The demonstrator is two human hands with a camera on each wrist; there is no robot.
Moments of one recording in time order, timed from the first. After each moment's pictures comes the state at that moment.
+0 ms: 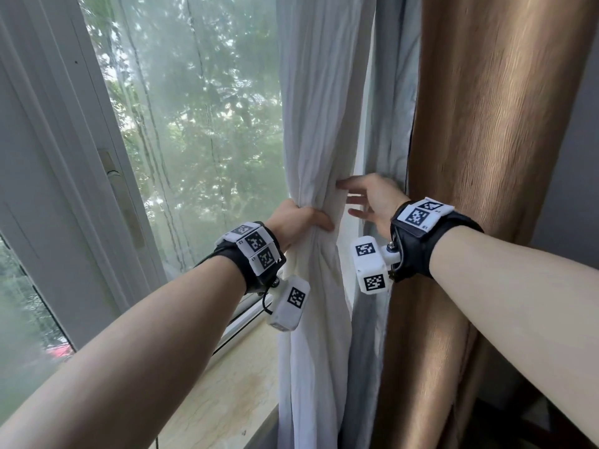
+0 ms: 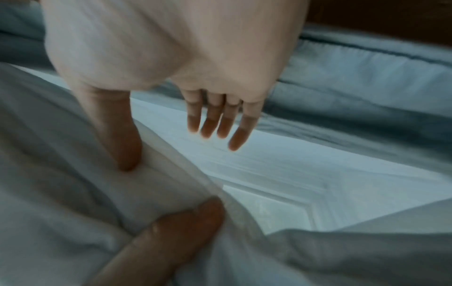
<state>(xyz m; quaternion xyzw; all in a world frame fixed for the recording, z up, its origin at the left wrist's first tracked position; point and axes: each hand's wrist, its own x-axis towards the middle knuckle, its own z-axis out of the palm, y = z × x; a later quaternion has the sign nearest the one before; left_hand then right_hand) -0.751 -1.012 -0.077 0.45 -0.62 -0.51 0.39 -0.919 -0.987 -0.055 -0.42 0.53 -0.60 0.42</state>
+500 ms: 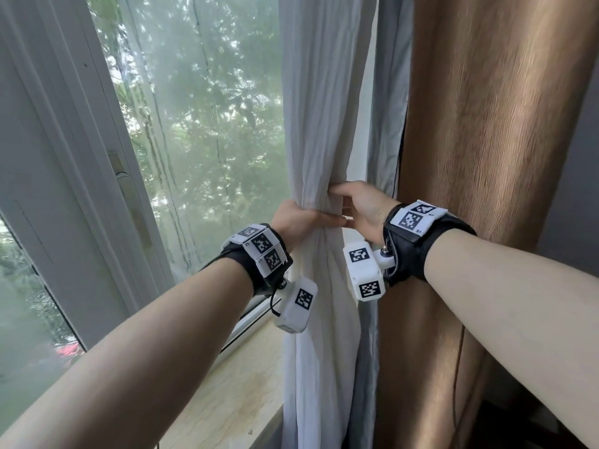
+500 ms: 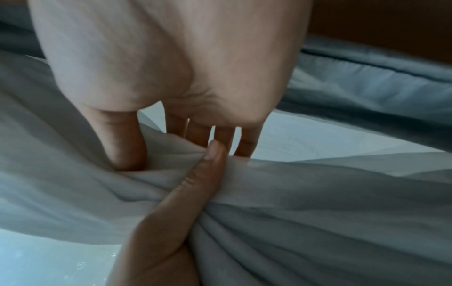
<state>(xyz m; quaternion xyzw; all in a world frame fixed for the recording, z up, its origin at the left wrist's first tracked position) -0.751 -1.016 -0.084 0.42 -0.63 -0.49 0.43 -0.891 -0.991 -0.059 -0.46 0.51 -0.54 0.49</state>
